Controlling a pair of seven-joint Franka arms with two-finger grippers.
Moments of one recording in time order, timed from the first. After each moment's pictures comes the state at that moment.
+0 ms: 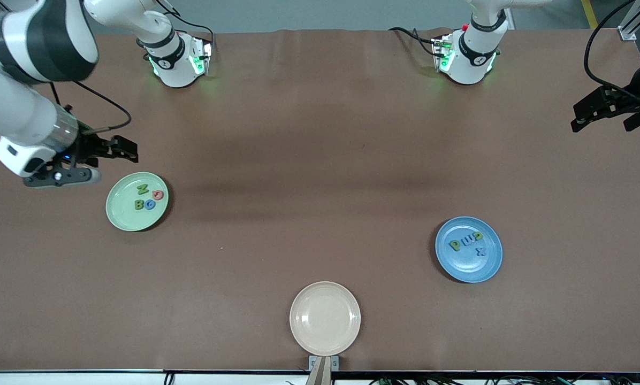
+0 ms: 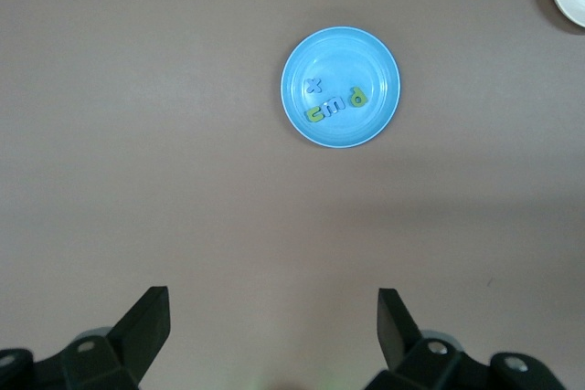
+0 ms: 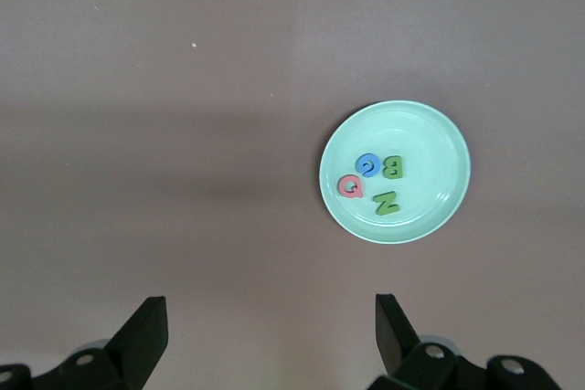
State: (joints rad) left arm -0.05 -0.01 -0.02 -1.47 0.01 1.47 -0.05; right arm 0.68 0.03 -0.59 -1.73 0.06 1.64 0.00
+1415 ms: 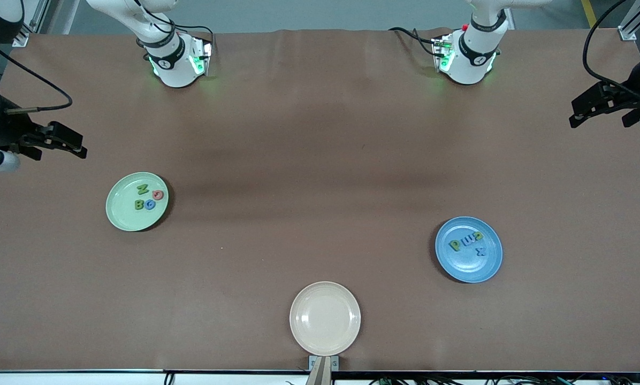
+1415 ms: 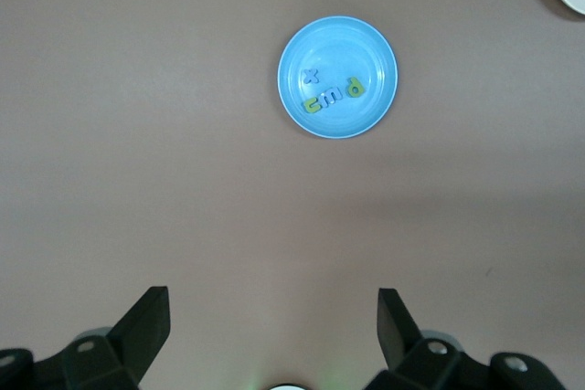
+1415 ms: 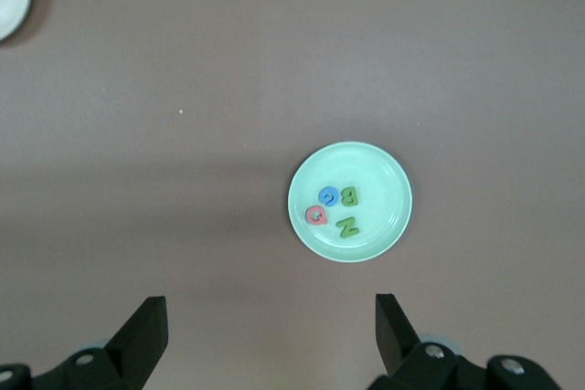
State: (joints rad) left arm -0.05 -0.02 -0.03 -1.49 0.01 1.45 -0.05; right arm 0.00 0.03 0.01 -1.54 0.04 1.57 0.01
